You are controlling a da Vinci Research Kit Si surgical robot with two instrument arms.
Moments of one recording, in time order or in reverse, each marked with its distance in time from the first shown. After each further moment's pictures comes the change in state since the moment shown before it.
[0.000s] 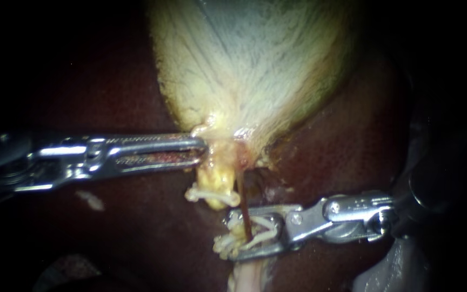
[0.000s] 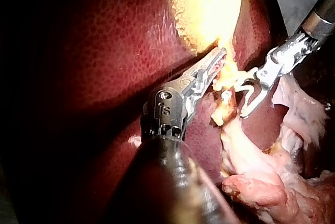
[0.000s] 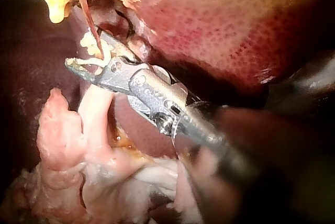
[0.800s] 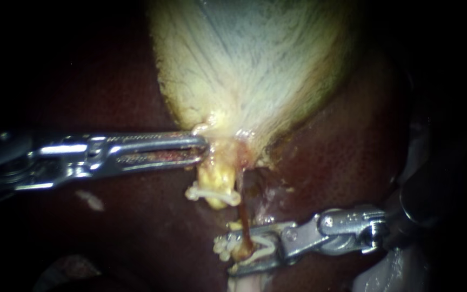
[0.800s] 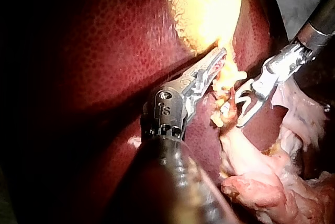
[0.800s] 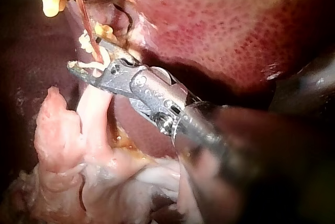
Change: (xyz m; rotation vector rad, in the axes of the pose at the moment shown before) right arm -0.002 0.000 0.001 0.018 -0.032 0.011; left arm 0.000 0.000 0.000 0.000 -0.003 -0.001
